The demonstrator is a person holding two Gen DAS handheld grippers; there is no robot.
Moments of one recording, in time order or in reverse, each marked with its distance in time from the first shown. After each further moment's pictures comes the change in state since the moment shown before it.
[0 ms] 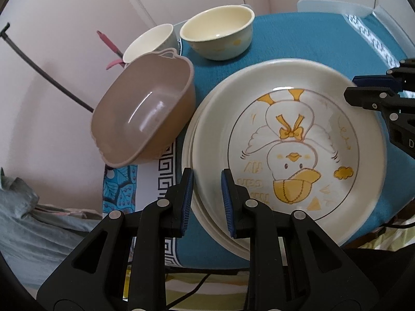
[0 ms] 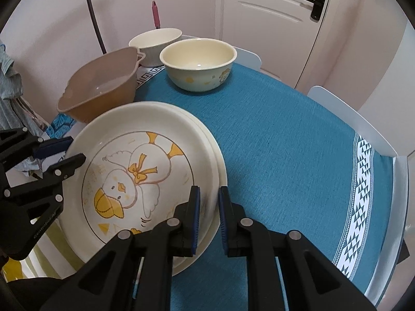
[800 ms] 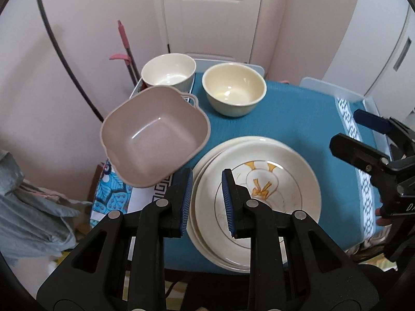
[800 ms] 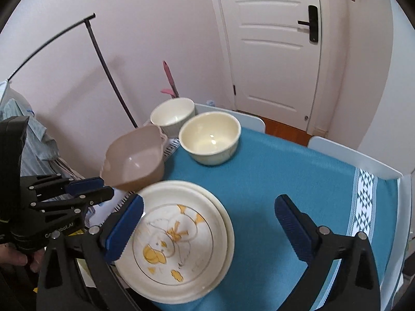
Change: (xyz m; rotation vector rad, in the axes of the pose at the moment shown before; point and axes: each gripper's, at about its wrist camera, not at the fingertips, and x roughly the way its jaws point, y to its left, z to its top) left arm -0.051 0.061 0.034 -0.308 -0.085 -0.220; right arm -0.069 -0.022 0.047 0.075 -0.229 0.189
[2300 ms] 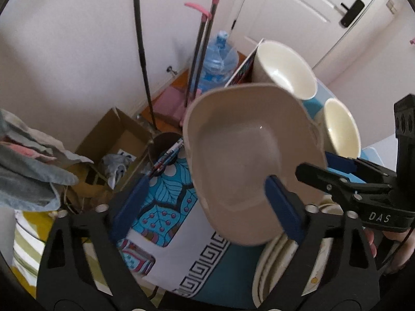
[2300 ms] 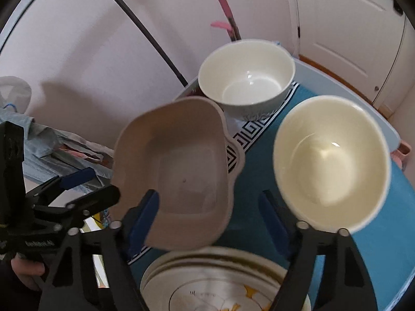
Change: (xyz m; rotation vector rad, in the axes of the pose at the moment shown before) left arm 0.090 0.146 0.015 -0.468 0.147 0.032; right arm 0.203 0.070 0.065 -0.082 0.450 0.263
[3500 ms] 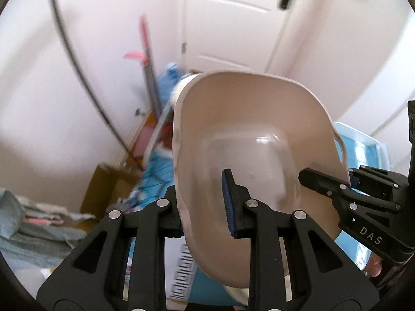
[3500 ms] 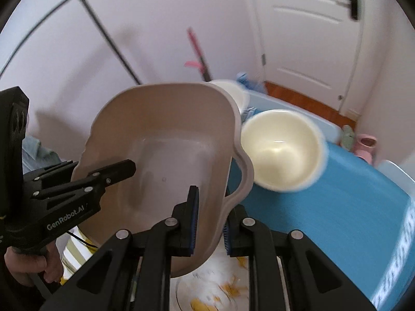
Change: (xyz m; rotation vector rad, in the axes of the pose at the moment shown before) left arm -0.068 -0.103 0.010 0.362 -0.139 -0.066; right arm -0.114 0.001 -0.063 0.135 -0.272 -0.151
